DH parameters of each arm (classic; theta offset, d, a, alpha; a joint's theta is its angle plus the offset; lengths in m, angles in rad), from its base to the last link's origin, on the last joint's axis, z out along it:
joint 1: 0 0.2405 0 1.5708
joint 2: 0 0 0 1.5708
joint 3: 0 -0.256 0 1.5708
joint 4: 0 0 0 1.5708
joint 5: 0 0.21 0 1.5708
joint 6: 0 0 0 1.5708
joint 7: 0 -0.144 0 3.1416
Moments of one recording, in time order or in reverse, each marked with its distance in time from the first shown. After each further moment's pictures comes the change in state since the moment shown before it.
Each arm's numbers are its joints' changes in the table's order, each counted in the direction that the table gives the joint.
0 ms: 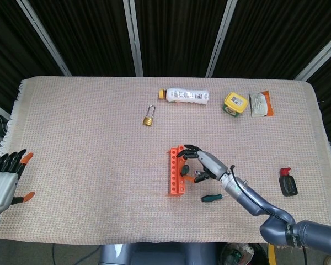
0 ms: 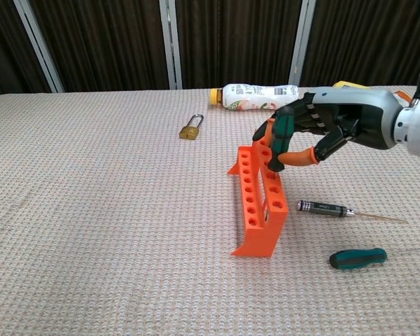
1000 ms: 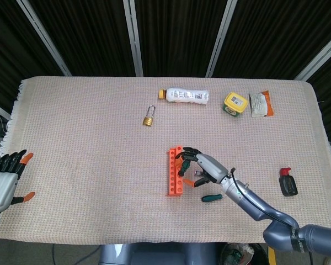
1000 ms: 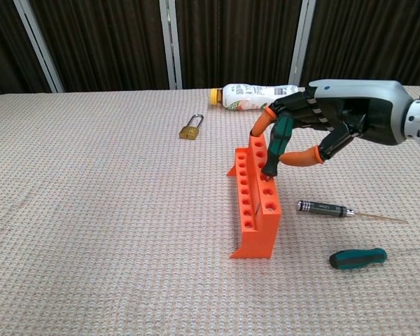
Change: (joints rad) left arm -0.001 0.014 -0.002 0.039 0.007 0.005 0.045; right arm -0.009 -0.060 0.007 -0.112 0.013 -0.013 0.079
